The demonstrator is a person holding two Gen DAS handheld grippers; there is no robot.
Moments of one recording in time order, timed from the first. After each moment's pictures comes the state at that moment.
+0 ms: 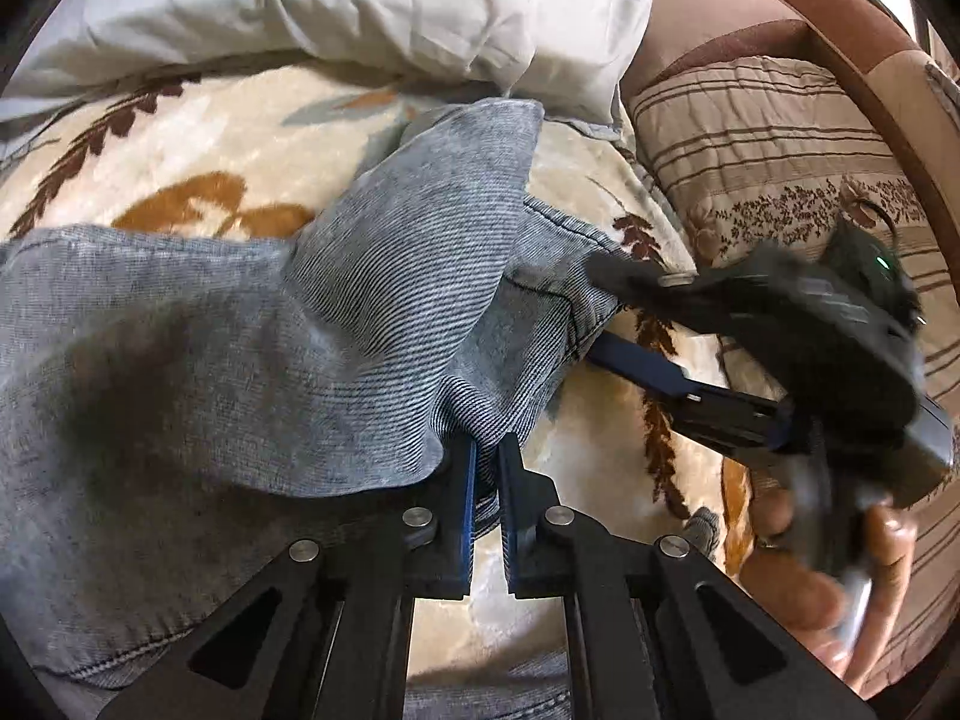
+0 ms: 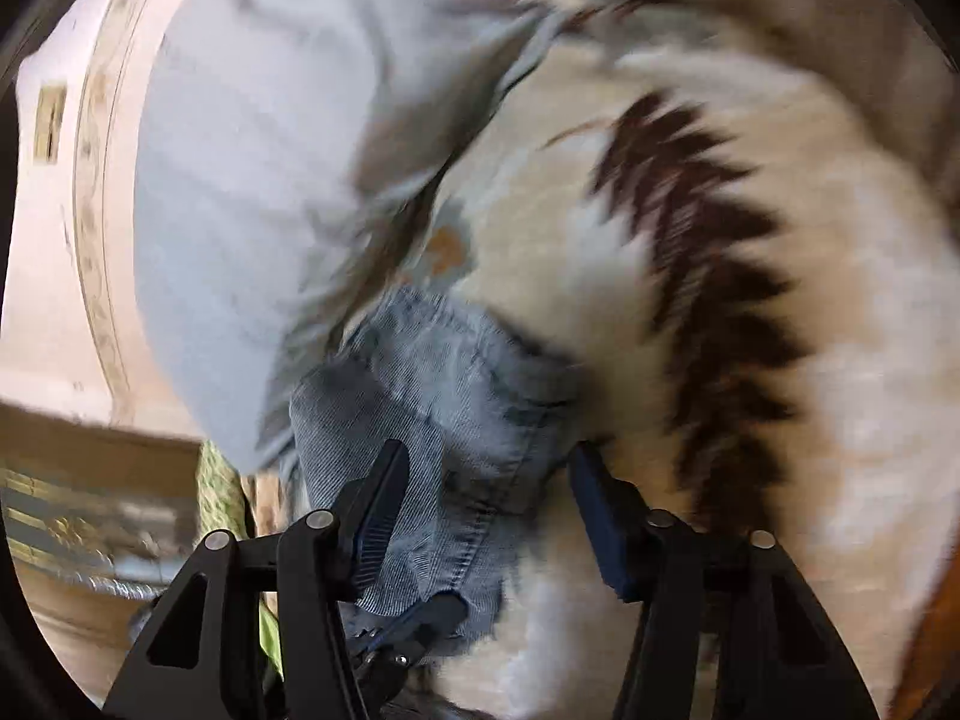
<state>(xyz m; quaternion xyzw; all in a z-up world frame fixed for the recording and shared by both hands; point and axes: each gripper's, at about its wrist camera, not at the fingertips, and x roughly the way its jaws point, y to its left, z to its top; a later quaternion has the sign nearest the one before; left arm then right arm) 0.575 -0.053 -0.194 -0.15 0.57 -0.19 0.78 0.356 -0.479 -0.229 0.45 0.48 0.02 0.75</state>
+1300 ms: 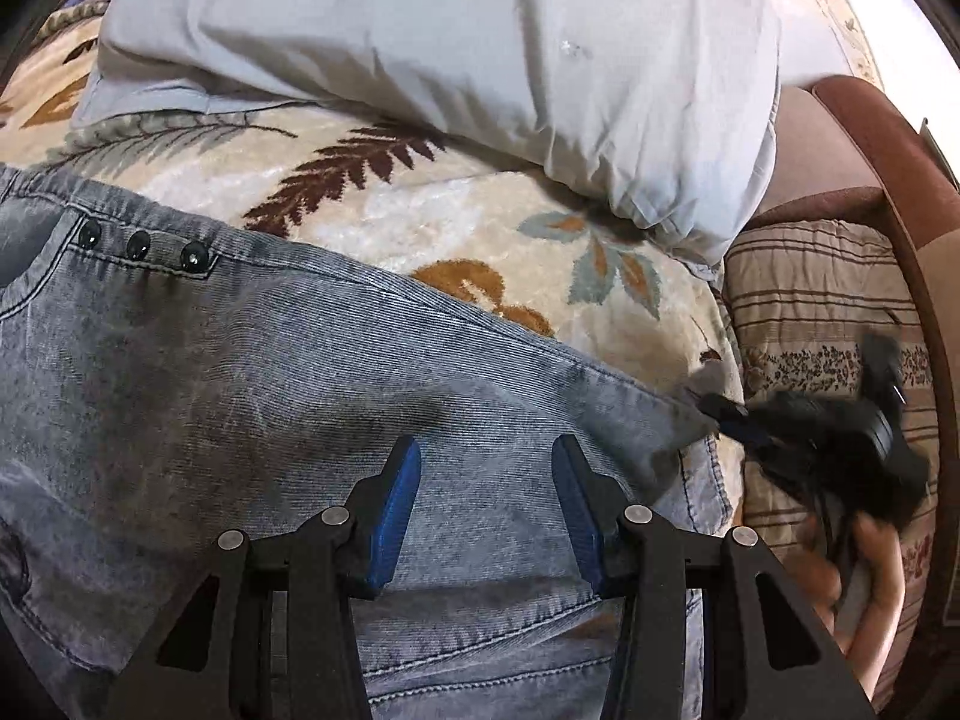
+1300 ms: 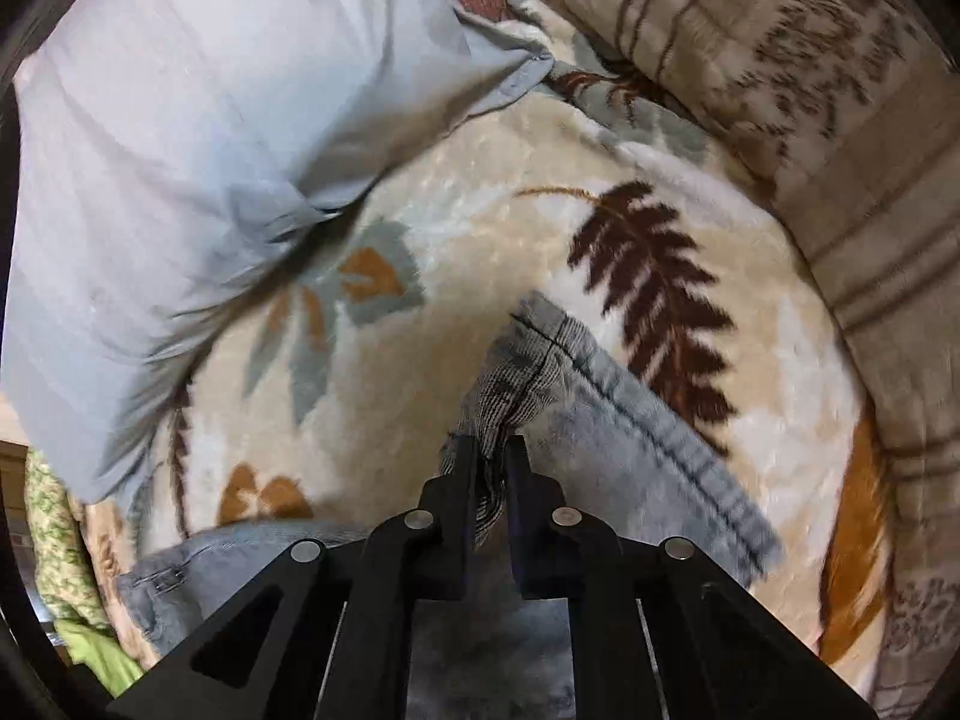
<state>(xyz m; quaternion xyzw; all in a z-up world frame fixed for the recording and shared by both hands) 0.536 0.315 -0.126 -0.25 0.55 -0.09 0.79 0.379 -0.447 -0.169 0.30 0.56 -0.16 0.76</state>
